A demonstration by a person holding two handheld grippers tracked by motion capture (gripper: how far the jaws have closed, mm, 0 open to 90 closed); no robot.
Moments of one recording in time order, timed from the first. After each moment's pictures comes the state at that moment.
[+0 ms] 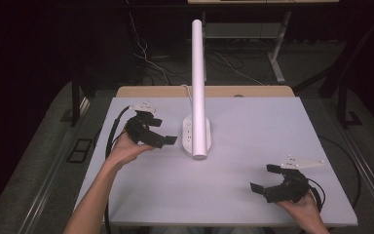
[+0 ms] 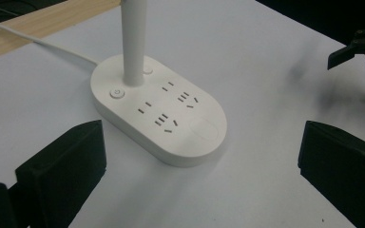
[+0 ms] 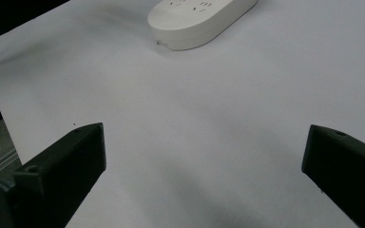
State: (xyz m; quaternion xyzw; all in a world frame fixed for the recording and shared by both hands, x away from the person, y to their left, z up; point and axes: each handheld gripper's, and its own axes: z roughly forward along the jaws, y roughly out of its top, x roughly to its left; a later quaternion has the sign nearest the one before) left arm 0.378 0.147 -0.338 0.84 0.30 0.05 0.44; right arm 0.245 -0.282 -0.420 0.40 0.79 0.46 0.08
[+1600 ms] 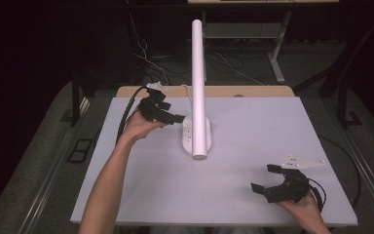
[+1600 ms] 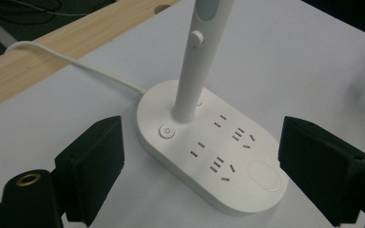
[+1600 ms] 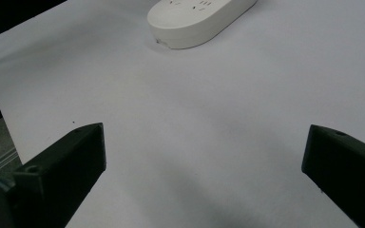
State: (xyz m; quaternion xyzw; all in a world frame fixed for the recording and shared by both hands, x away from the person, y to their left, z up) left arm 0.445 0.120 -0.337 0.85 0.32 0.07 0.41; right arm 0.245 -0.284 -0.420 0.40 0.79 0.46 0.08
